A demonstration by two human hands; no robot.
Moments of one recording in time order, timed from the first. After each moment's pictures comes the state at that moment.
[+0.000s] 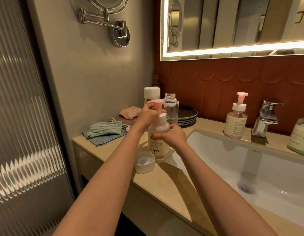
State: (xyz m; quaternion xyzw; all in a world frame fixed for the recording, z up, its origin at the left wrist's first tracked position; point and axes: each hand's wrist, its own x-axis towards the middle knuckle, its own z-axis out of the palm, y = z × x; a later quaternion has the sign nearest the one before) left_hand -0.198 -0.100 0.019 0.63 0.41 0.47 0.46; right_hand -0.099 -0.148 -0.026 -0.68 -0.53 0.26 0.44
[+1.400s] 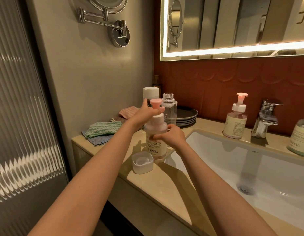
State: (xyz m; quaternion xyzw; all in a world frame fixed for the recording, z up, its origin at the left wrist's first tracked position) left_hand -0.206 -0.108 0.031 0.71 0.43 0.39 0.41; right_hand -0.093 -0.144 -0.026 -0.66 -0.54 0.29 0.43
